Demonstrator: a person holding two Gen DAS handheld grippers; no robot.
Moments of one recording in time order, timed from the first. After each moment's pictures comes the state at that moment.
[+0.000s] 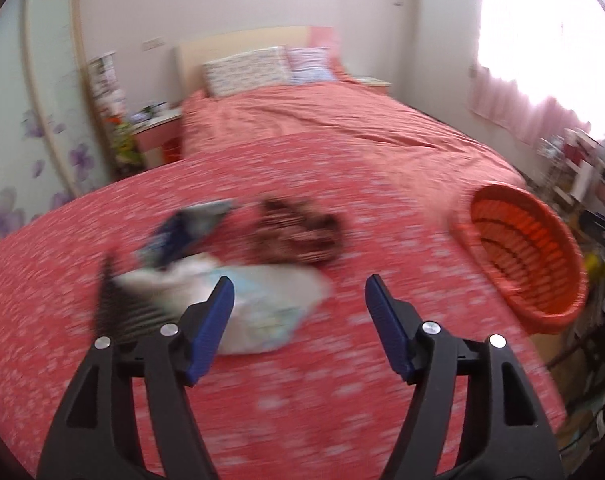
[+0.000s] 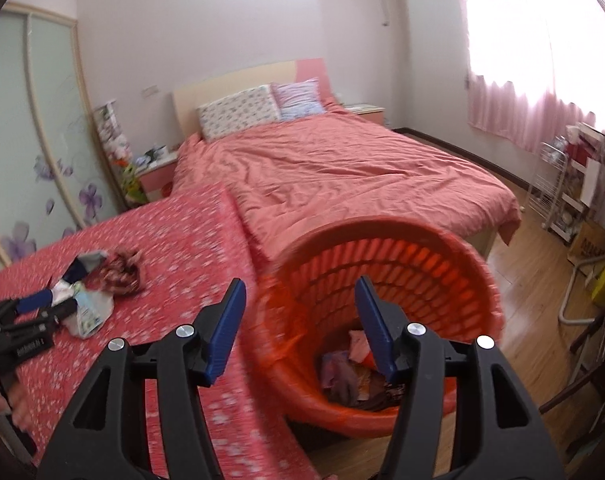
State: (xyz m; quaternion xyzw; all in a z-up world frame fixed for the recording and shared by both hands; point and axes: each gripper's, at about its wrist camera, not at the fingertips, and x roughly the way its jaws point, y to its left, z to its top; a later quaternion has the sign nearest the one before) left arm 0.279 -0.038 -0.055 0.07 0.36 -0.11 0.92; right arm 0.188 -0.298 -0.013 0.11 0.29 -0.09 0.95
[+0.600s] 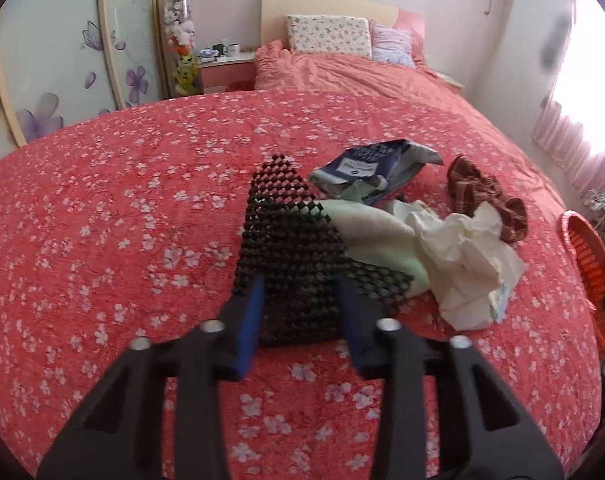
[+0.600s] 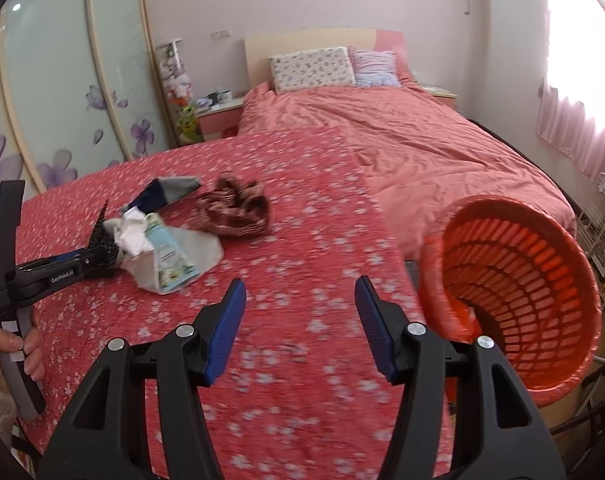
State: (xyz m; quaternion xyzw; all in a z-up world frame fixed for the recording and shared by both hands) left arm 0.318 0.102 -0.098 -0.02 0.42 -0.04 0.91; right arm 0.227 -0.164 -0.035 0.05 0.35 0.02 0.93
